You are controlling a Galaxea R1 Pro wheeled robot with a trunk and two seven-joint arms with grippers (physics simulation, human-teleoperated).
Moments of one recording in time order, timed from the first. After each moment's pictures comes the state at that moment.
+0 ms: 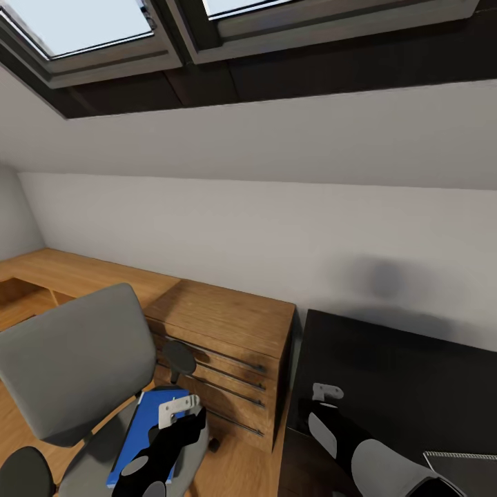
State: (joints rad) left arm -0.08 0.12 -0.47 -1.52 0.67 0.35 0.60; right arm -0.69 0.06 0.45 -0.26 -0.60 0.13 -0.31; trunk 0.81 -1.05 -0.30
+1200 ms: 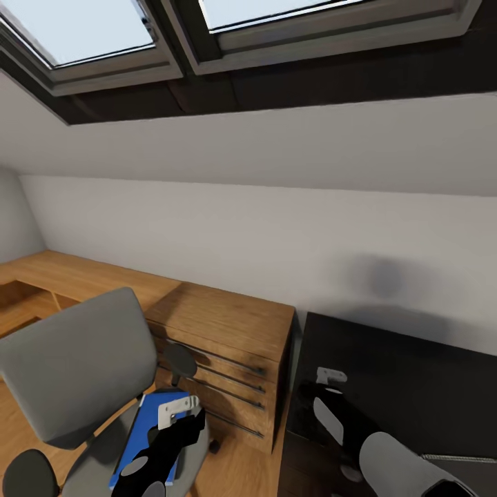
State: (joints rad) left arm -0.08 0.12 -0.46 -1.52 0.67 0.35 0.60; right arm -0.69 0.01 0.43 -0.40 -0.61 0.16 -0.32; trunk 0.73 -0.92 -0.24
